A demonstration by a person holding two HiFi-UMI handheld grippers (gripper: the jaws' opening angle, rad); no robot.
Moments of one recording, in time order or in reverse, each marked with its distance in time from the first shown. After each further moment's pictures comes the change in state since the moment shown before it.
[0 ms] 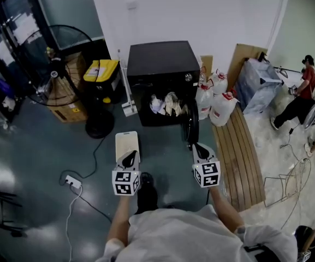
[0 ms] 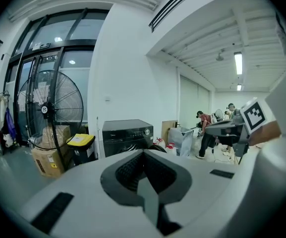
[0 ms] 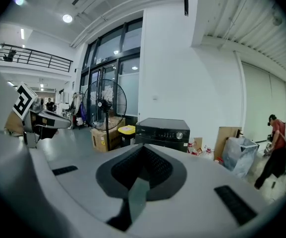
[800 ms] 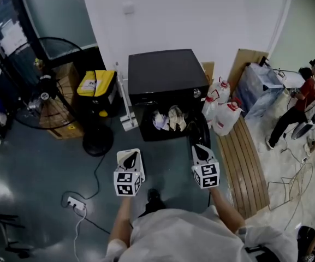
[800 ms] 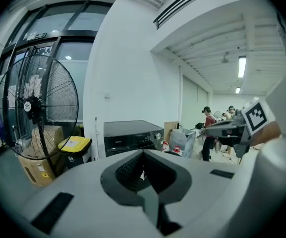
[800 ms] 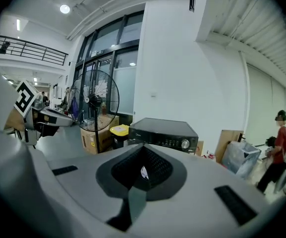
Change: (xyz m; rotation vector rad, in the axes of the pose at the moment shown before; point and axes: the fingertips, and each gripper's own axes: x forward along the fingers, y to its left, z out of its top) left arm 0.149 0.142 0.045 -0.007 0.002 -0.065; right arm 0.189 0.006 0.050 -0.022 0.033 -0.059
